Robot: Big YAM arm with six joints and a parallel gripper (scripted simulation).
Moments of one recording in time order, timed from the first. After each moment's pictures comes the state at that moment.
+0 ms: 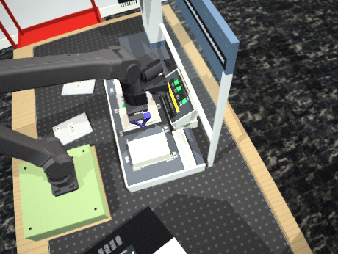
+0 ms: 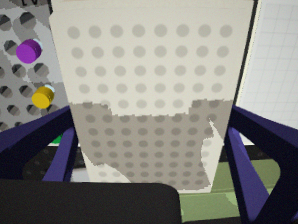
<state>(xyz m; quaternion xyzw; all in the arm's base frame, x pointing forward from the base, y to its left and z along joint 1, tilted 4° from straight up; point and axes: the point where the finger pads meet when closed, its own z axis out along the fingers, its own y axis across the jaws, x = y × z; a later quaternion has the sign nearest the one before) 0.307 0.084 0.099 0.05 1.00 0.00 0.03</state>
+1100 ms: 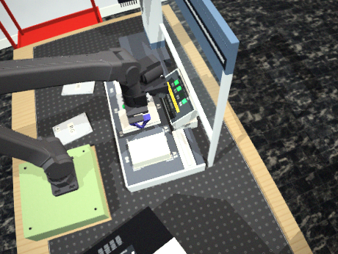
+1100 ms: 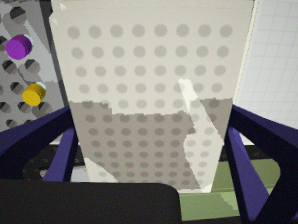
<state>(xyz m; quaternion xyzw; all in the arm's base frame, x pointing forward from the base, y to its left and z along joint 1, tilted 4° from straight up) 0.303 0.080 0.096 0.04 1.00 -0.01 0.03</state>
